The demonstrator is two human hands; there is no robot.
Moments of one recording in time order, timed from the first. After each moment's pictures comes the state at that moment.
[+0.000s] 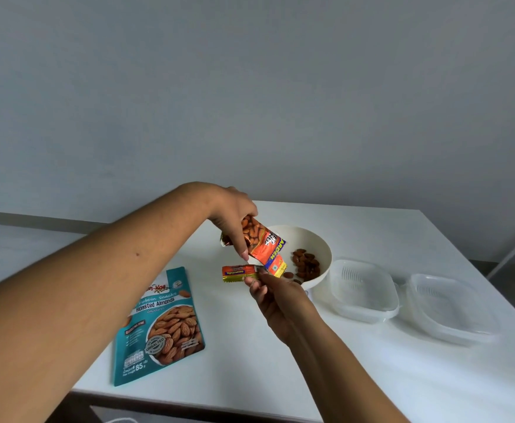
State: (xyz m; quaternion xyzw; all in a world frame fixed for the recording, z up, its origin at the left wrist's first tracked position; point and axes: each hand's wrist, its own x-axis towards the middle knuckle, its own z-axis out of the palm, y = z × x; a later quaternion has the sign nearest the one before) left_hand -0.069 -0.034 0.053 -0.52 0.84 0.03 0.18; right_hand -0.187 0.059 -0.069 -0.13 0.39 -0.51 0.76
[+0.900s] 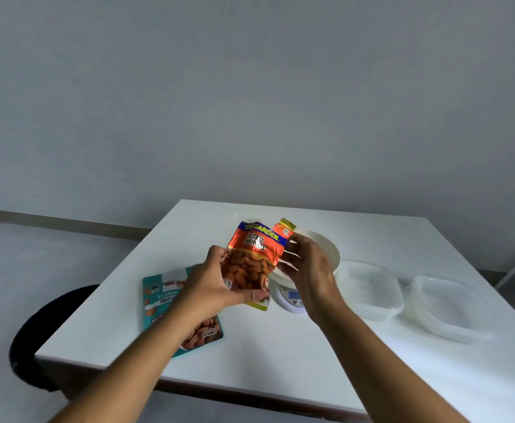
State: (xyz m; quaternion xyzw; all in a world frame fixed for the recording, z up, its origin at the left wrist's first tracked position) left_hand -0.023 0.089 -0.044 -0.66 0.64 0.26 -0.30; right_hand -0.198 0.066 -0.038 -0.40 0.43 -0.57 0.57
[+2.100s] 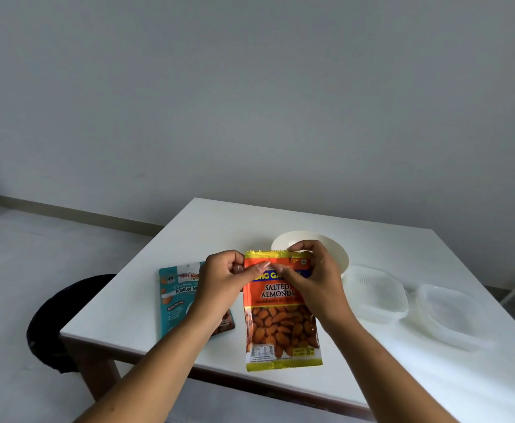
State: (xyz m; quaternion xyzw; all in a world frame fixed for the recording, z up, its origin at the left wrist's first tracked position) left_hand -0.026 0.108 -0.059 -0.57 0.54 0.34 -0.53; right_hand -0.198 0.096 -0.050 -0.63 0.48 -0.50 0.34
